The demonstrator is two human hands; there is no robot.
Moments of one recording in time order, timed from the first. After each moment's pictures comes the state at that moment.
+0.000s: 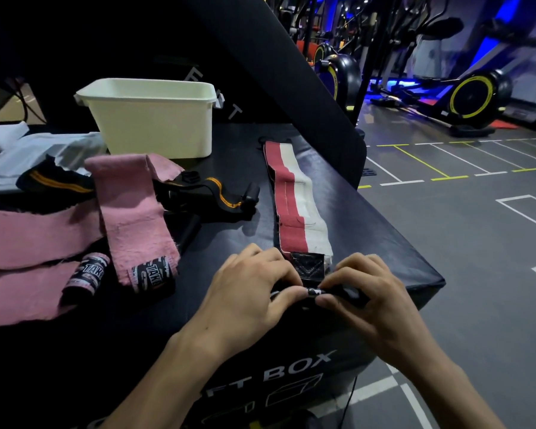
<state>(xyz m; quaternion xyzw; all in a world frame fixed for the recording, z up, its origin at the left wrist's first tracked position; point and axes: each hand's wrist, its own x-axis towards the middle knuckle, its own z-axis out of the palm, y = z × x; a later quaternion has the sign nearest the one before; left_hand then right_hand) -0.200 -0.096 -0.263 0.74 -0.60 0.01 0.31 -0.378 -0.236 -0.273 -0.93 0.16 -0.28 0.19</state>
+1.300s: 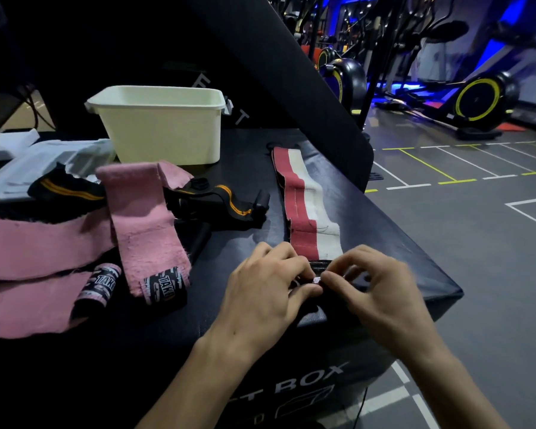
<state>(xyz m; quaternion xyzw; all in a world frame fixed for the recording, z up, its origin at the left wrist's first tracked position) -0.196 -0.109 -0.265 0.76 -0.57 0.05 0.32 -0.346 -0.233 -0.256 -0.88 0.26 -0.32 0.24</state>
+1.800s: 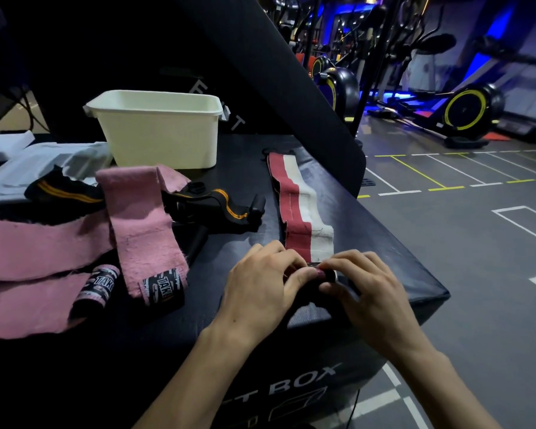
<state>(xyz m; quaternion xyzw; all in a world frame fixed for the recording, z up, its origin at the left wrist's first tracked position) -0.192 -0.120 -0.267 0.77 -0.54 0.03 0.35 -0.350 -0.251 -0.283 -0.92 0.18 -0.34 0.09</state>
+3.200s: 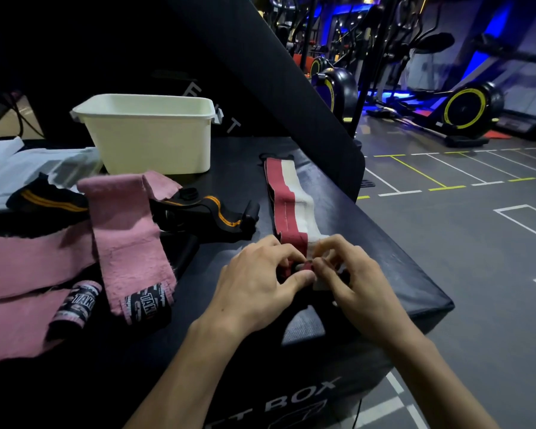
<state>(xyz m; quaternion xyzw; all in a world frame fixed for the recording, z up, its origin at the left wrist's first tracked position) -0.179 -0.138 -0.250 0.78 -0.52 -0.04 0.34 -0.324 -0.263 -0.265 -0.89 0.20 -0.32 0.25</state>
